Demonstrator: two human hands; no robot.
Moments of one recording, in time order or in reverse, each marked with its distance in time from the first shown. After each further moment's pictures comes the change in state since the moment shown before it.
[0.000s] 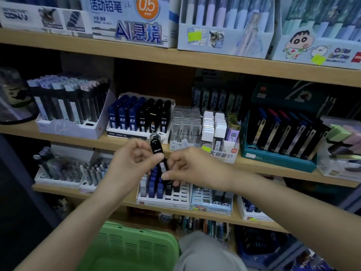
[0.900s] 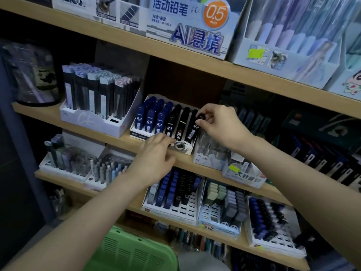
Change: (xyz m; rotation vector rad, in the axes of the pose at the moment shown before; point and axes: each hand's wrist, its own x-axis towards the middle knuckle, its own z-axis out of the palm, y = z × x) left_hand 0.059 -0.033 -0.018 0.815 -0.069 0.179; right_hand 0.092 -0.008 -0.057 -0.410 0.483 -0.021
